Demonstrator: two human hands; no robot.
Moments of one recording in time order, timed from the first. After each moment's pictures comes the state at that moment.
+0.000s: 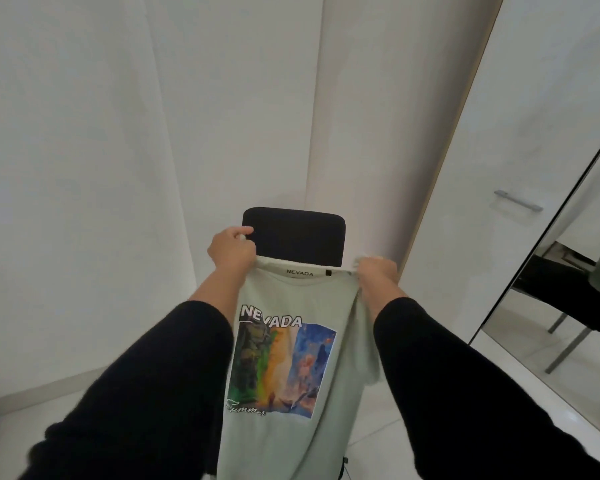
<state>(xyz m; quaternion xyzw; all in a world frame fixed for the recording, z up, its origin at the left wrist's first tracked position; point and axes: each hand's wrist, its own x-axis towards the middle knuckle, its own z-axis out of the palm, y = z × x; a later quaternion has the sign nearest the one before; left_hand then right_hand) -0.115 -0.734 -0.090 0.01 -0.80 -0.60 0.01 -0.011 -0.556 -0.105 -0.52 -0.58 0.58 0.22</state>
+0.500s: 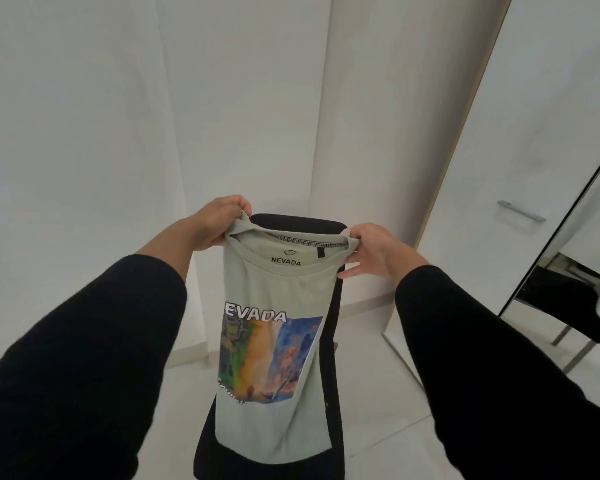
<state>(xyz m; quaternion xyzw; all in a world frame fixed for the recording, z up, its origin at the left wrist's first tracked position) -0.156 -0.778 -0.027 -0.22 -0.80 -0.53 -0.19 -0.012 -0.557 -0.037 -0.26 -0.69 0.68 0.02</state>
